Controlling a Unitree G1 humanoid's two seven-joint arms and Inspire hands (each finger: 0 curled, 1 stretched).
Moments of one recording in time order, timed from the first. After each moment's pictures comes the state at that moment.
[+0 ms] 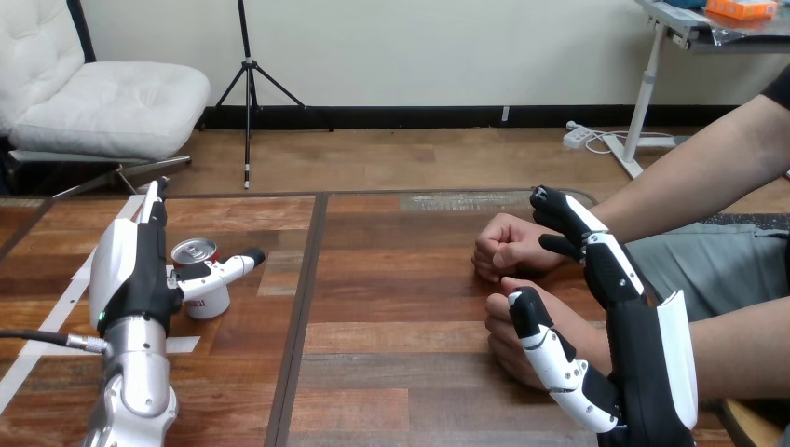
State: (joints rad) left arm -0.31 0.30 0.04 0.60 0.39 -0.09 0.27; right arm 0.30 -0.07 0.06 0.04 -0.41 -0.87 -0.29
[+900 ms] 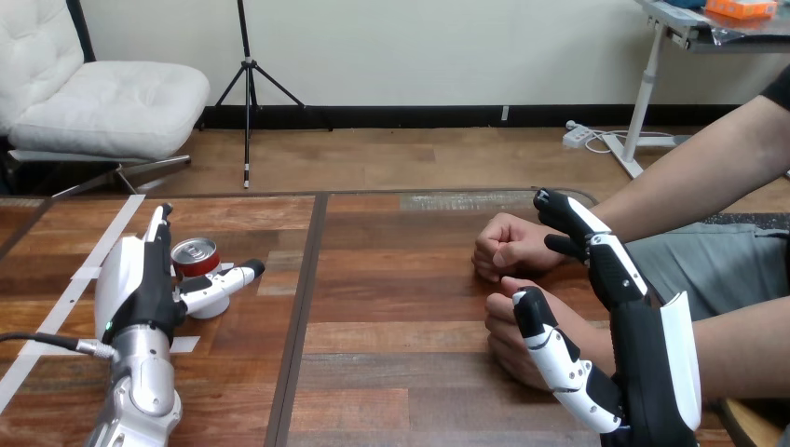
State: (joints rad) left arm -0.41 0.32 0.00 0.87 0.39 -0.13 0.31; right arm 0.31 -0.07 0.05 0.03 -0.41 -0.85 -0.29
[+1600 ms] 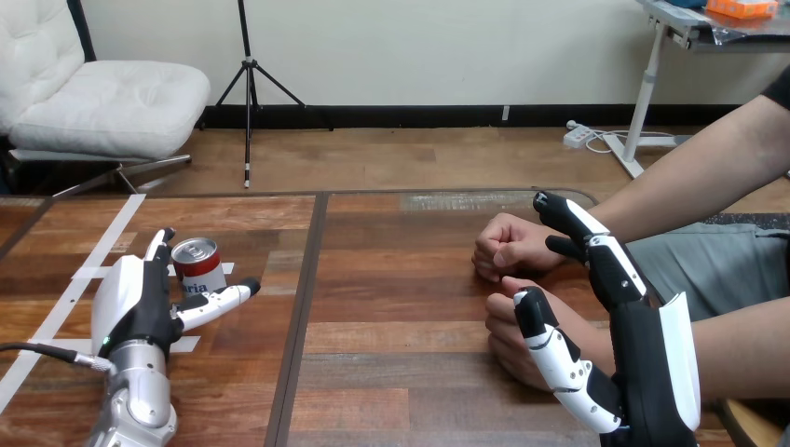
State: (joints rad) left arm -0.43 0.33 -0.03 0.96 0.39 -0.15 0.33; right arm 0.31 -0.07 0.05 0.02 -0.41 -0.84 -0.29
